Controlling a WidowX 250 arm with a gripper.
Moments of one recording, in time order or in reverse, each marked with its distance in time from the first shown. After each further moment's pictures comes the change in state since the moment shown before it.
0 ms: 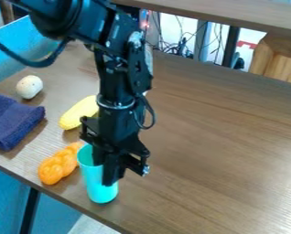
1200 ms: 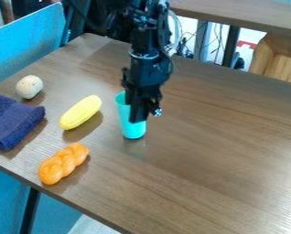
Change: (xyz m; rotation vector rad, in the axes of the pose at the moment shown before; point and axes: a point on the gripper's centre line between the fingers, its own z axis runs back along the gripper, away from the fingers) arm 0.112 0.051 0.010 0.035 -0.050 -0.331
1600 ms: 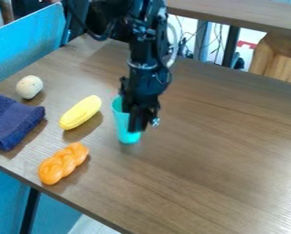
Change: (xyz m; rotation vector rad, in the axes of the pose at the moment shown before) arm -0.009 -0.010 -0.012 -0.036 0.043 -0.009
